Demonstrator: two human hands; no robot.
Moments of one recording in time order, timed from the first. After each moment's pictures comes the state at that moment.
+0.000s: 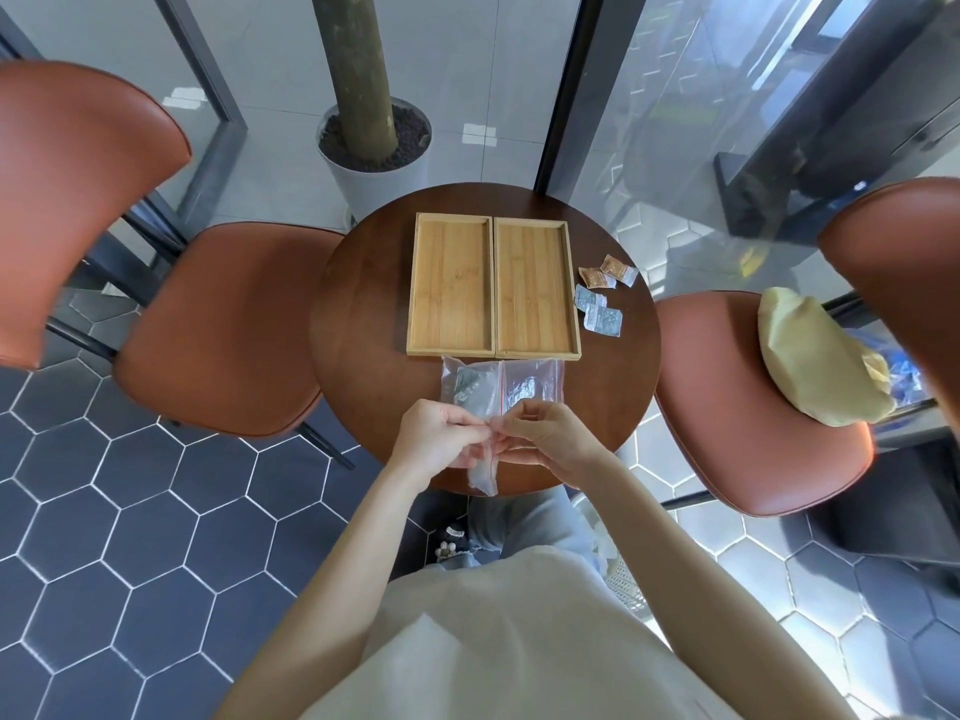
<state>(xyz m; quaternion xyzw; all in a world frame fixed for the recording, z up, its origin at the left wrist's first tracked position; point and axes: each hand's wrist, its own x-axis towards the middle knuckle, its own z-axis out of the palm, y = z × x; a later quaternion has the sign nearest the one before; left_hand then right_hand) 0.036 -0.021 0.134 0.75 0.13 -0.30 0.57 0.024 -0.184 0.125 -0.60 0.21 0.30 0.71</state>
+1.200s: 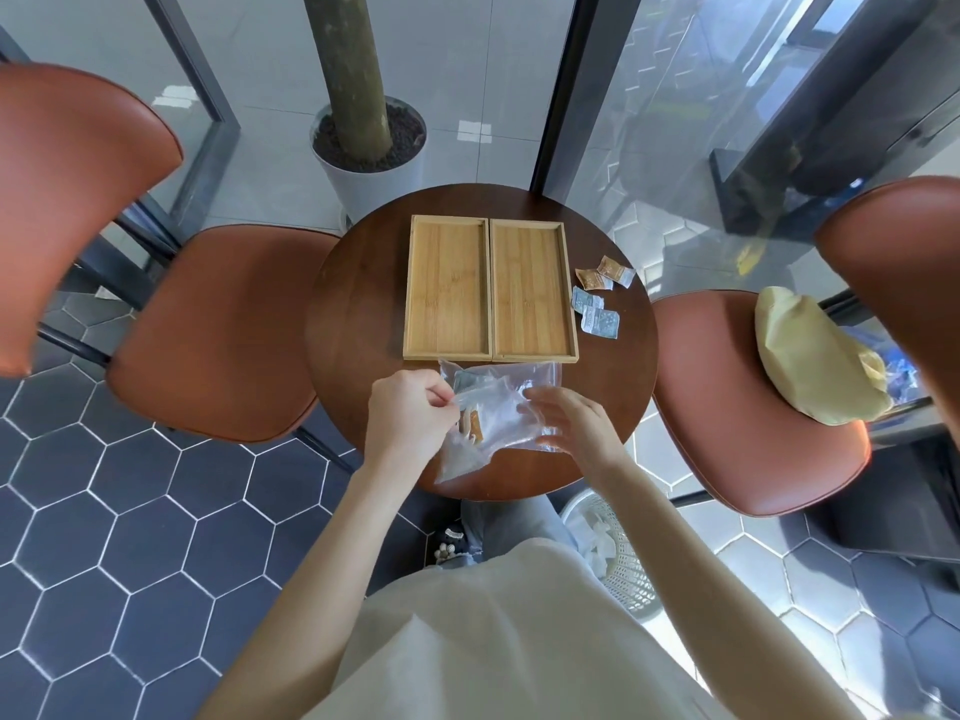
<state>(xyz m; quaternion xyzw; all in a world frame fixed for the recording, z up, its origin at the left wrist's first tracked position) 0.047 -0.015 0.173 0.91 0.03 -0.09 0.41 0.024 -0.207 0.118 -0.67 0.25 0.16 0.68</state>
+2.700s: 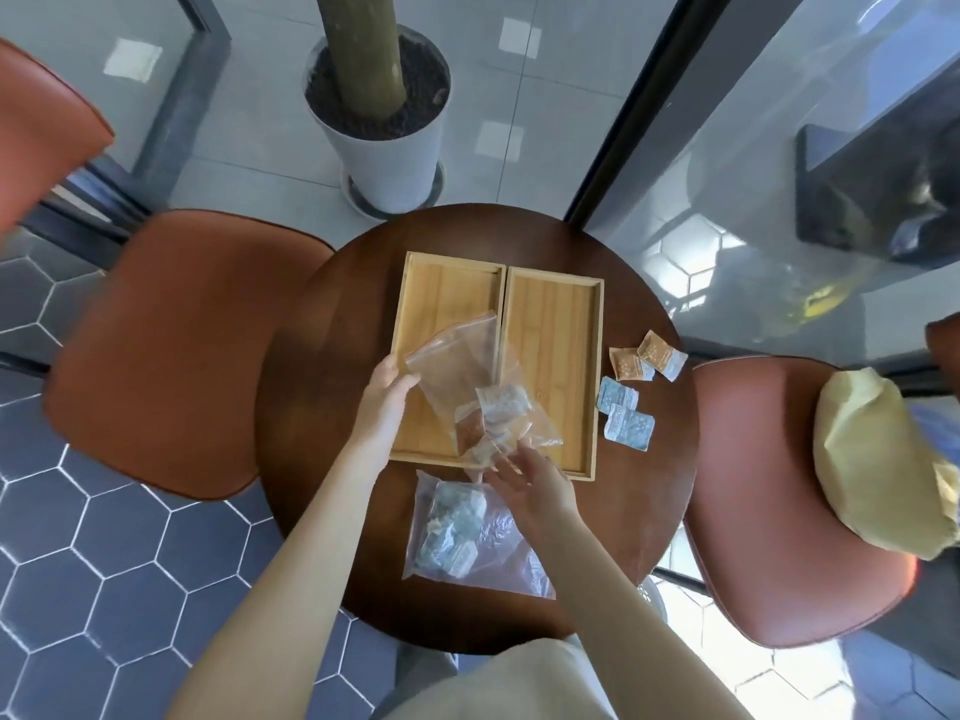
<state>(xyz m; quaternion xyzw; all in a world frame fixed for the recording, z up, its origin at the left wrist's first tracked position) 0.263 -0.035 0.040 0.68 0.27 -0.23 0.64 0.188 -0.200 0.045 -0.32 0.56 0.15 0.75</state>
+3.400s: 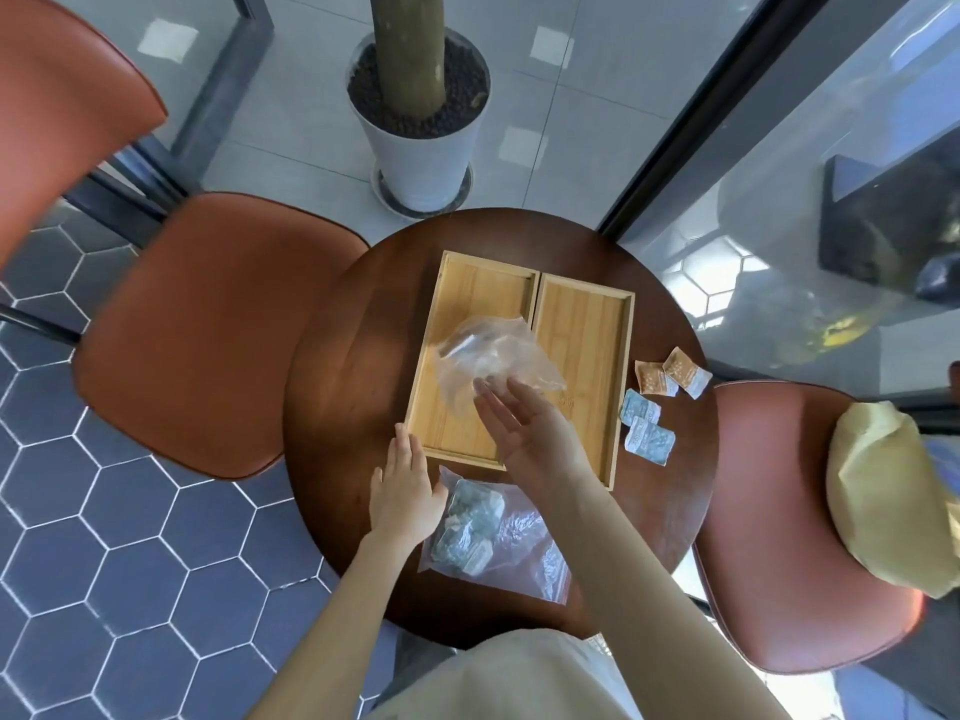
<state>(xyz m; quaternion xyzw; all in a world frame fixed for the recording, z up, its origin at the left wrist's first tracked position) 0.171 -0.028 0.008 0.92 0.07 -0.34 0.17 0.238 -0.158 0.116 -0.25 0.43 0.18 0.85</state>
